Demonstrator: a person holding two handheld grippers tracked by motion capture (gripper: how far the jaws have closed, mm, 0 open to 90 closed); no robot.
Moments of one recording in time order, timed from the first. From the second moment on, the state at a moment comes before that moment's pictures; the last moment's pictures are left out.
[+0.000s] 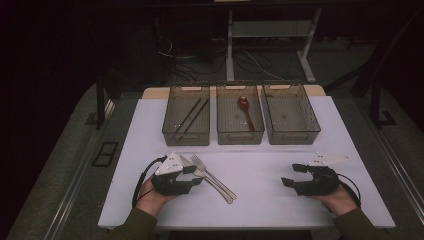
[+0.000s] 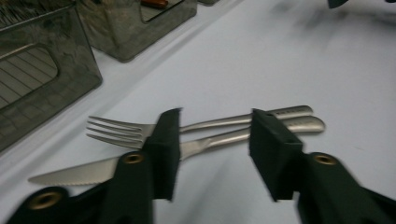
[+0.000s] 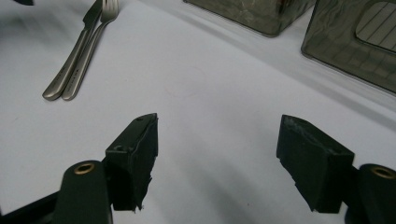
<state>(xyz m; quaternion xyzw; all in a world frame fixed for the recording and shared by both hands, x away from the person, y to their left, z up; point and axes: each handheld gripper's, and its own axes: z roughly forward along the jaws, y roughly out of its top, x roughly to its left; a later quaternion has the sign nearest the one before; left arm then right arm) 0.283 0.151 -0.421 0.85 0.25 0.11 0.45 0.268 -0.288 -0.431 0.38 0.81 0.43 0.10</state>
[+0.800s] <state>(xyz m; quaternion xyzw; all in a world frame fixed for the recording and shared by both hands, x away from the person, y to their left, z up) 0.359 0.161 -0.442 0.87 0.33 0.16 0.33 0.273 -0.289 -0.432 0.39 0.81 0.42 0.11</state>
